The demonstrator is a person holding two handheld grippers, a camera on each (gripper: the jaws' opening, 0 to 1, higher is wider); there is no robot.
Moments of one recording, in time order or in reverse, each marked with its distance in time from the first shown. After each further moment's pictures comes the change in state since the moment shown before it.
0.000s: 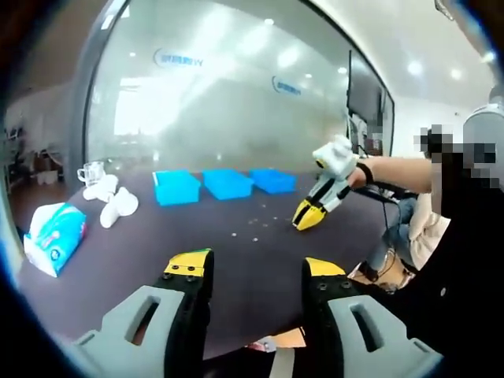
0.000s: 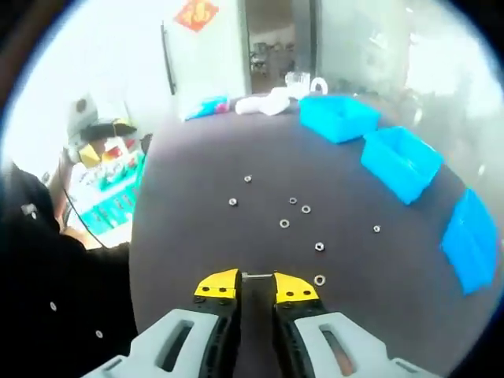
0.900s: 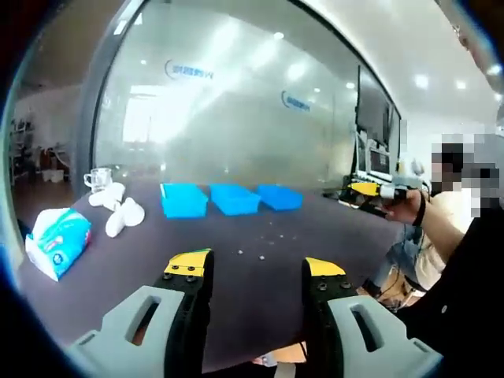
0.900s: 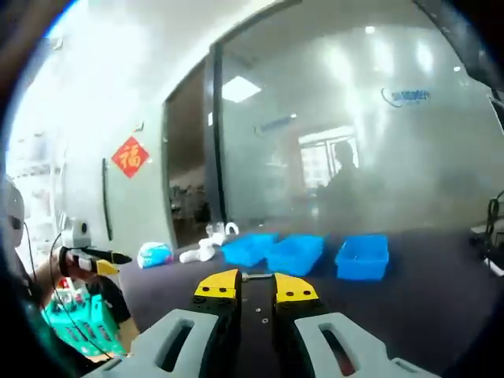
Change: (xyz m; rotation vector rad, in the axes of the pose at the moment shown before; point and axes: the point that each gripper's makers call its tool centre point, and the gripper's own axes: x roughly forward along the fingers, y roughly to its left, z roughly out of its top) left arm 0.002 0.008 0.021 -0.034 -0.081 0.035; right arm -0.173 -0.020 0.017 0.263 -0.797 -0.484
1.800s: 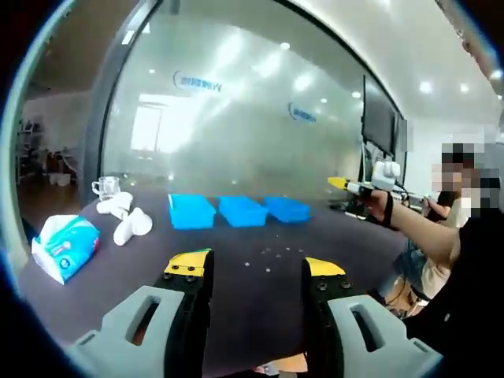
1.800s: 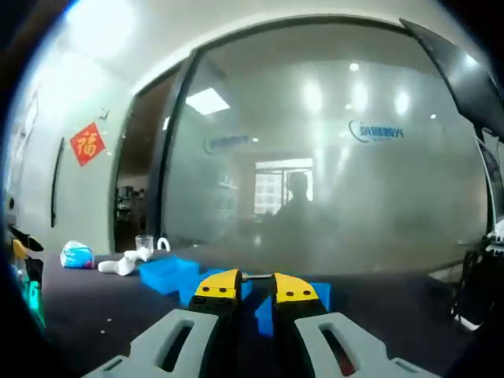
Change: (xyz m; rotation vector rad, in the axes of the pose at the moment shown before) left arm -0.003 0.006 0.014 -0.011 -0.065 0.046; right arm 0.109 -0.115 0.033 -0.211 -0.059 -0.258
